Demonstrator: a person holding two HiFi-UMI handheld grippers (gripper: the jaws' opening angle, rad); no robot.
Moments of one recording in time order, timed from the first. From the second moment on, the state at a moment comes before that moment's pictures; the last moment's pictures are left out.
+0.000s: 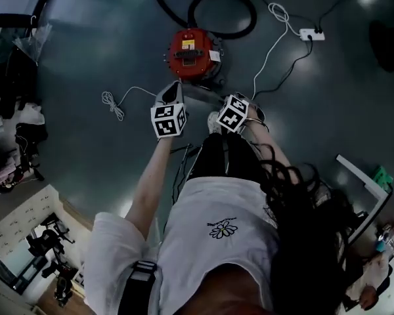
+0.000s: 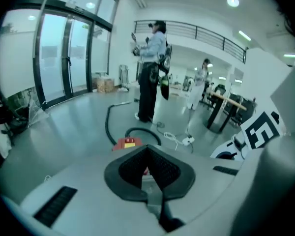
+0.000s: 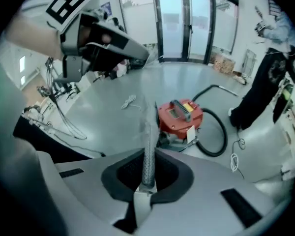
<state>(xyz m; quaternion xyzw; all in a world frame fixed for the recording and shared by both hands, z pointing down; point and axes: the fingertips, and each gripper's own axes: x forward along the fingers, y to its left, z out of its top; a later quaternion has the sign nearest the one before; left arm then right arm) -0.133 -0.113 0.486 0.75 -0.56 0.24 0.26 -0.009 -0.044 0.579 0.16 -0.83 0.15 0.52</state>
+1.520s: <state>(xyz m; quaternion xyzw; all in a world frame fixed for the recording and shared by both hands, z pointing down) -0.136 -0.113 0.083 0.78 -0.61 -0.12 -0.01 0.028 -0.132 0.073 0.47 -0.88 0.00 -0.03</state>
